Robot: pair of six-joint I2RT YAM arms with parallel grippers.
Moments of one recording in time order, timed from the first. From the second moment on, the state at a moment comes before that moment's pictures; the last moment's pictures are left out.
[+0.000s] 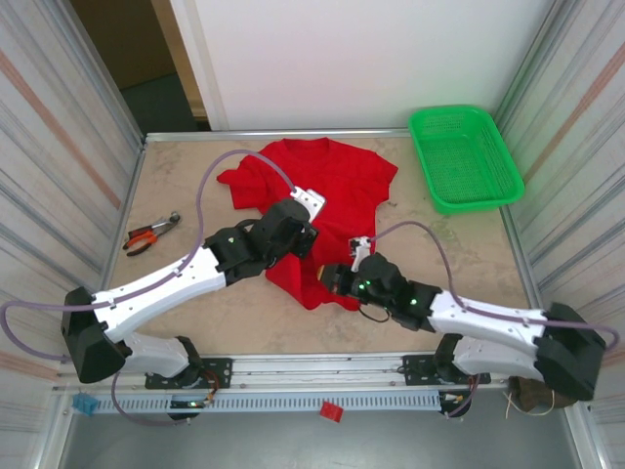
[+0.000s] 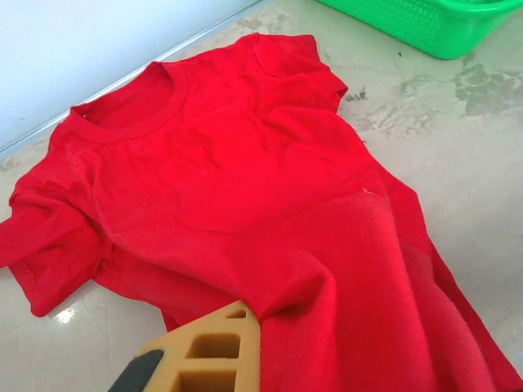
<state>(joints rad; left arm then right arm) -0.98 1.32 1.20 -0.54 -0.40 -0.10 1.02 1.12 0.51 0.21 0.06 1.09</state>
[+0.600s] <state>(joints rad) -0.99 1.34 1.35 -0.66 -0.33 -0.12 1.15 1.55 0.63 0.50 0.26 0.78</state>
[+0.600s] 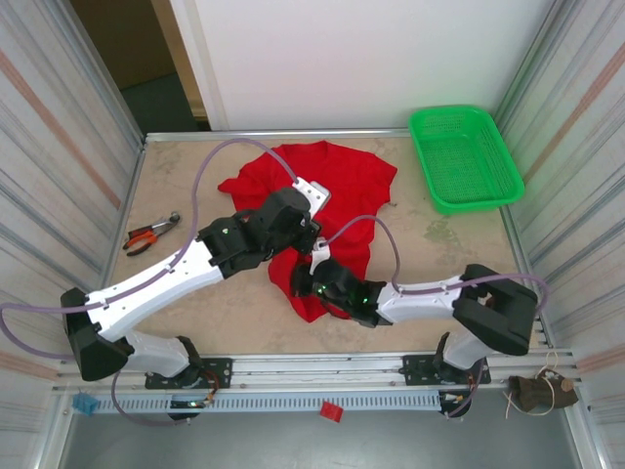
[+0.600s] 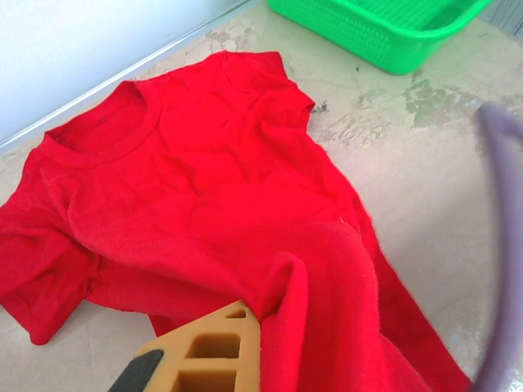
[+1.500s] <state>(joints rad) -1.13 1.40 1.57 -0.72 -0.20 -0.14 0.81 1.90 0.96 0.27 0.26 0.87</state>
